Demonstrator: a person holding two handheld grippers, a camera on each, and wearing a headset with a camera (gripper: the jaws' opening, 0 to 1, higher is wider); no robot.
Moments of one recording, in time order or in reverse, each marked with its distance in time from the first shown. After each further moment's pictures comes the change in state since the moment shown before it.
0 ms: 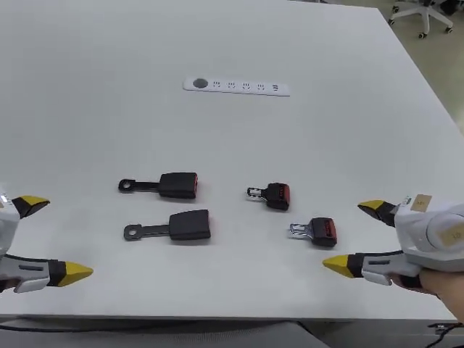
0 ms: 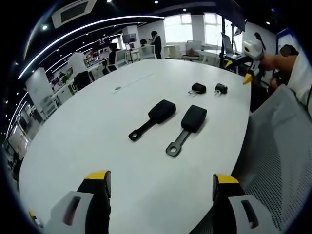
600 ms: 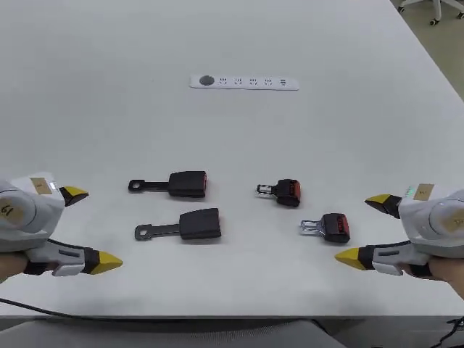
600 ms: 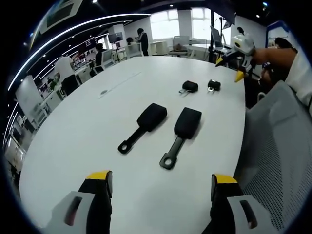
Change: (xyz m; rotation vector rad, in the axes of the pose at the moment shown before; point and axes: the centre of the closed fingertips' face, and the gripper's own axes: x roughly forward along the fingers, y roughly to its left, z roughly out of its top) left arm 0.033 -0.006 0.021 0.082 0.035 -0.081; right arm 0.019 -0.007 -0.012 -0.024 0.056 0.030
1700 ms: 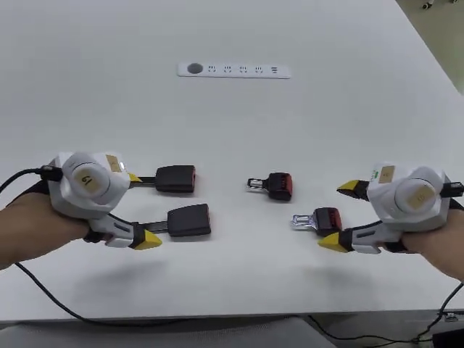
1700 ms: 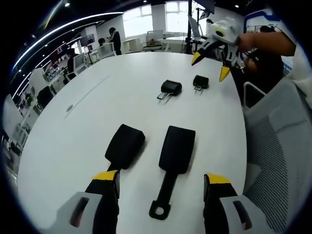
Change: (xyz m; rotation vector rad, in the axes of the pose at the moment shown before) left arm 0.082 -0.035 0.058 0.151 0.046 -0.181; right arm 0.033 -0.013 0.004 -0.118 0.051 0.109
